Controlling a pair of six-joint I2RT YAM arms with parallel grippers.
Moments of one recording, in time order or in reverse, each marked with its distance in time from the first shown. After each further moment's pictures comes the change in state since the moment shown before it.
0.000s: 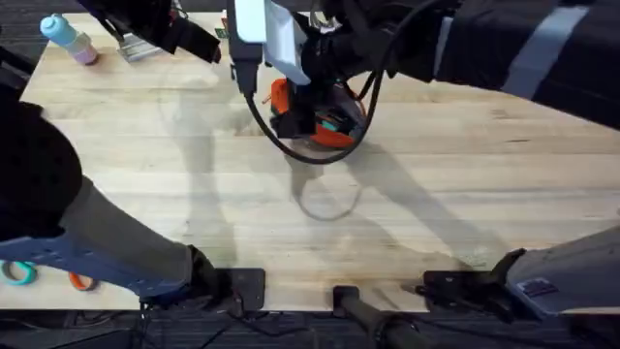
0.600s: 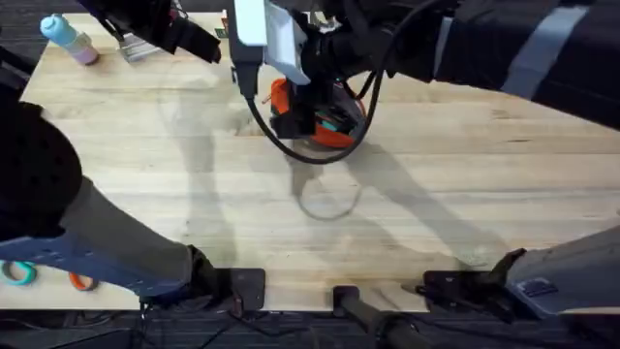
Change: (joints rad) left arm 0.000 0.000 0.000 0.000 0.001 0.000; right arm 0.000 0.000 0.000 0.008 0.002 -0.004
